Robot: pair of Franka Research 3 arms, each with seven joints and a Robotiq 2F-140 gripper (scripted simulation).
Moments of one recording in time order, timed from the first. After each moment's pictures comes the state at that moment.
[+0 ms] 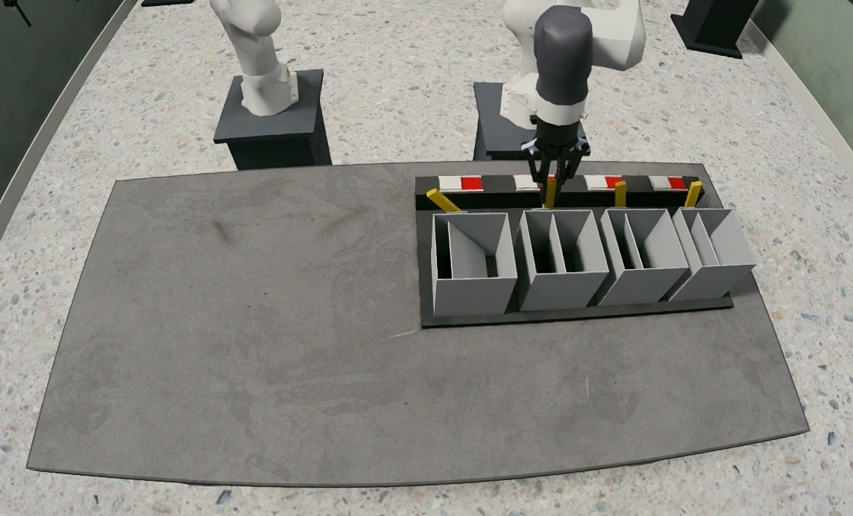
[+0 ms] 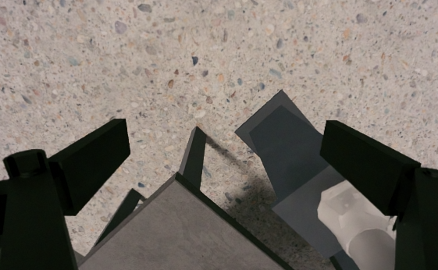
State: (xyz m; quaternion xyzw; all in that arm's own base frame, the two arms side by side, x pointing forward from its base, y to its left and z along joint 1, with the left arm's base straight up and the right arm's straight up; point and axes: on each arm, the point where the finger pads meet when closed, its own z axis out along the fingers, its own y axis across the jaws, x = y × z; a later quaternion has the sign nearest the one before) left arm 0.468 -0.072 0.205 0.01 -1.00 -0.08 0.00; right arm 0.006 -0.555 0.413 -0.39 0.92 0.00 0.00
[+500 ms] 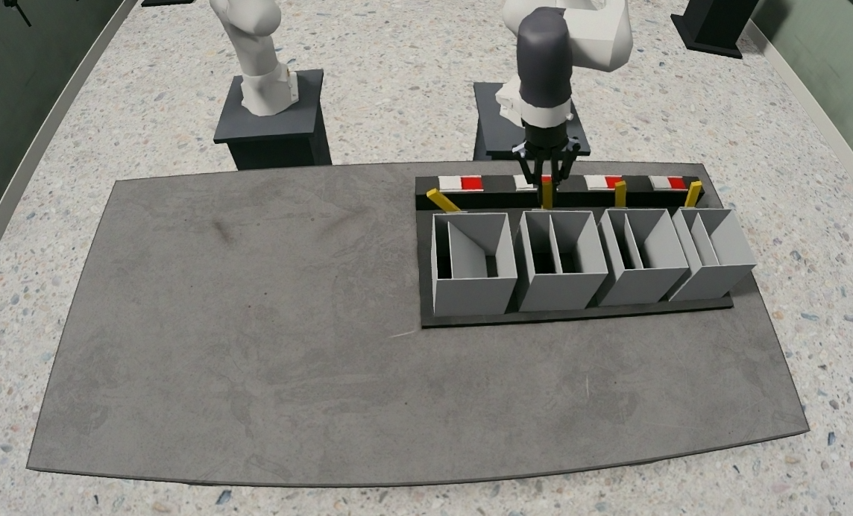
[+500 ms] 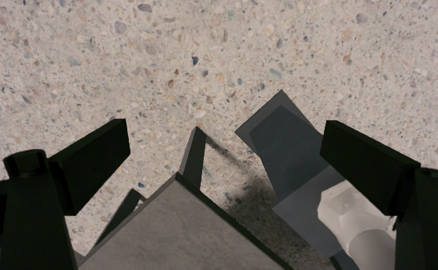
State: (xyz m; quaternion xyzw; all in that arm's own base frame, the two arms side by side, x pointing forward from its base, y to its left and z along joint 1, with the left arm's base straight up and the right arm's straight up) left arm 0.470 -0.080 0.204 0.00 -0.99 -0.11 0.00; right arm 0.006 -0.555 0.413 -0.39 0.92 0.00 0.00
